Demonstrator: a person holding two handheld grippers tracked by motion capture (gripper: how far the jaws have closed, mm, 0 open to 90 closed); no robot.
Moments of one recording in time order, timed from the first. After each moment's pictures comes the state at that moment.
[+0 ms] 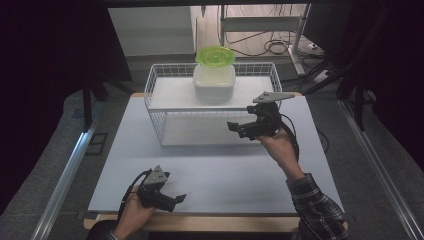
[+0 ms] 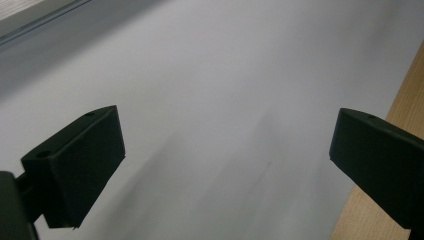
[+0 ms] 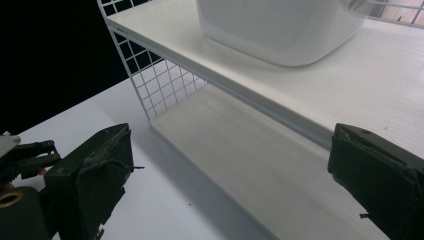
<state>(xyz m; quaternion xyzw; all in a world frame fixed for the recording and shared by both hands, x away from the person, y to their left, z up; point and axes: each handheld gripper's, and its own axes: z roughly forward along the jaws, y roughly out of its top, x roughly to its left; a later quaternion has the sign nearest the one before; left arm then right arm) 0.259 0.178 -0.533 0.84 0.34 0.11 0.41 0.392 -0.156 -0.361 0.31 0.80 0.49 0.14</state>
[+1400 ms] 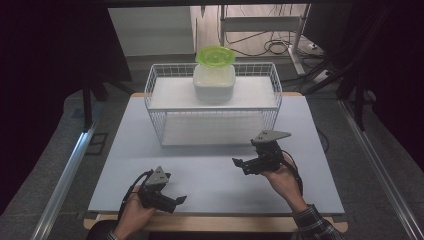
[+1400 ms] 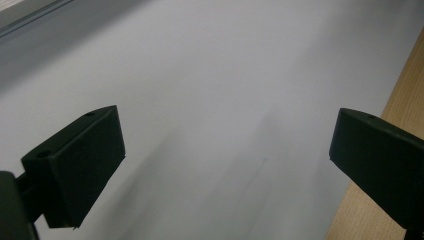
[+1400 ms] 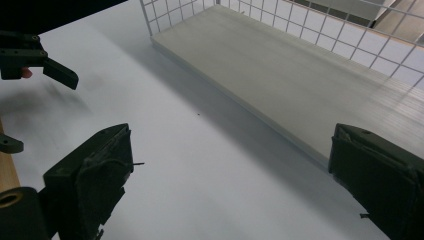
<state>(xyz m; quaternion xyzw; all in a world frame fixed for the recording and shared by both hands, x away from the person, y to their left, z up) 0.258 0.176 -0.533 0.85 0.33 0.11 0.40 0.344 -0.175 -0.439 0.30 0.84 0.43 0.14</state>
